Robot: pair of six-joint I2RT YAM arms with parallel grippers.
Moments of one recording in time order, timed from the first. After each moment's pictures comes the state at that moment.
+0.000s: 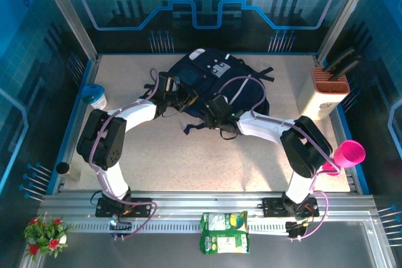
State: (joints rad) left arm -0.33 1.79 1.09 0.08 0.45 -1.20; right arm 0.72 1.76 1.11 -0.29 0.16 0.69
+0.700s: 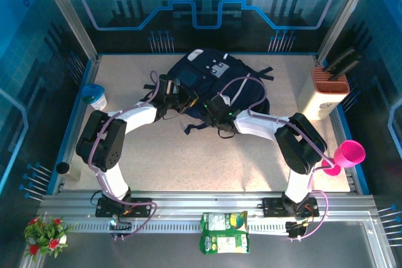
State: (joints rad) left arm -0.35 1.77 1.05 0.13 0.43 -1.22; right arm 0.72 1.81 1.14 -0.30 0.24 0.82
